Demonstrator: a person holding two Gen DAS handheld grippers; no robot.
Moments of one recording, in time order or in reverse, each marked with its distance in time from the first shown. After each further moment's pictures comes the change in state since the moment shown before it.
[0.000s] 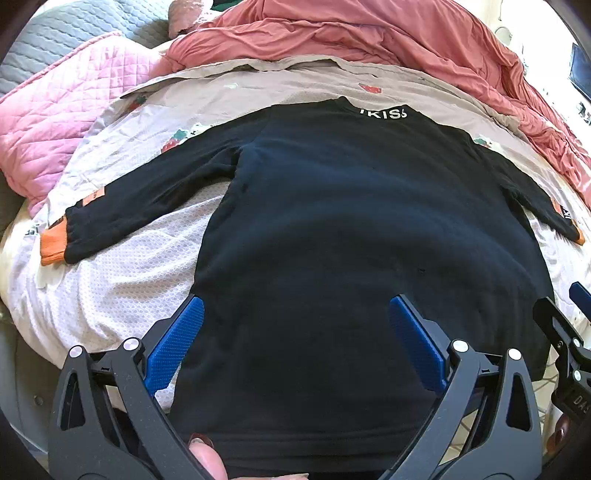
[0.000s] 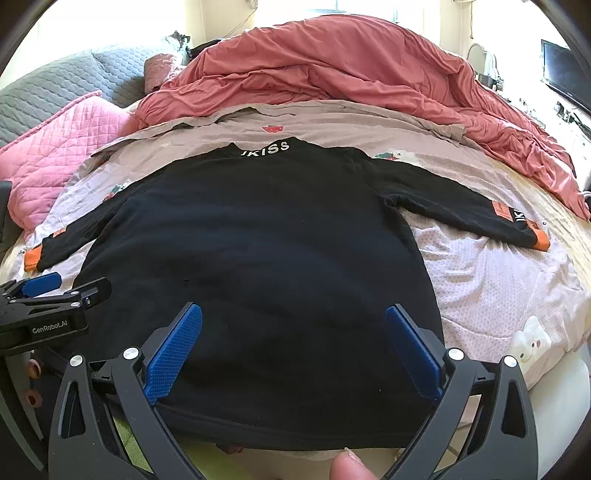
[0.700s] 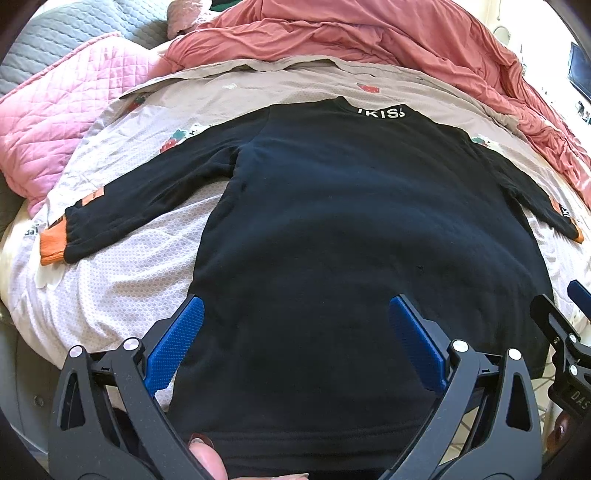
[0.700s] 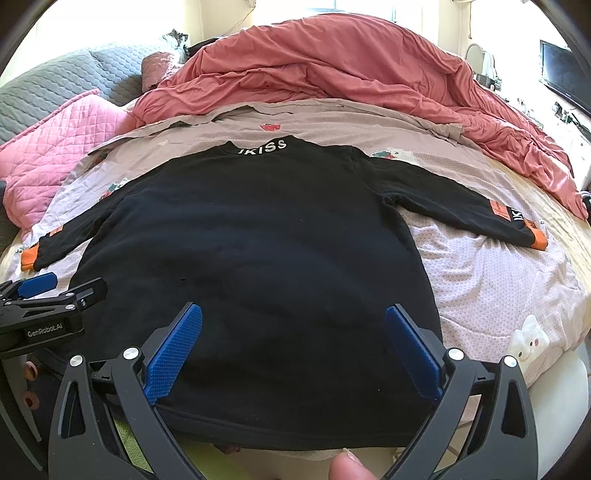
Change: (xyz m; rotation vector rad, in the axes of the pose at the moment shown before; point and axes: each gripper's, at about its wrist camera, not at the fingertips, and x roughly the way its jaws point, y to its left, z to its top) left arm -0.001 0.000 -0.001 0.005 -0.001 -0.002; right arm 0.001 -0.001 0.000 0.003 0.010 -0.012
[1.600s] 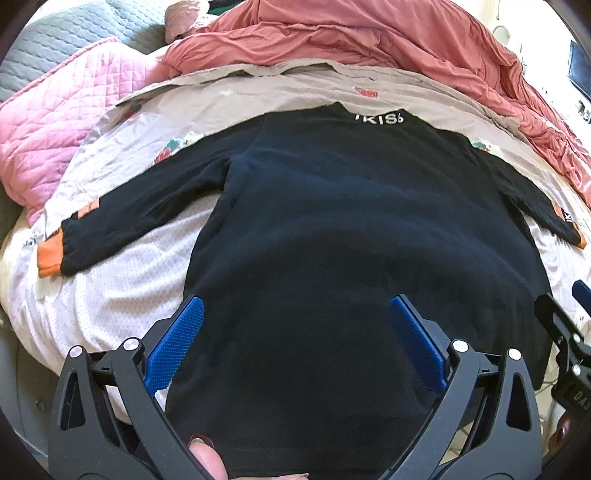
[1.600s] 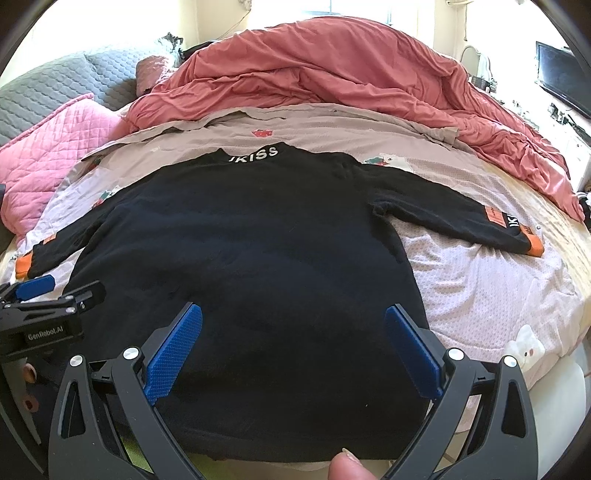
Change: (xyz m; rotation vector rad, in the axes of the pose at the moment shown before) left arm 0.003 -0.008 0.017 0.009 -0.012 0.003; right arm 0.003 -0.007 0.009 0.004 -0.019 -0.022
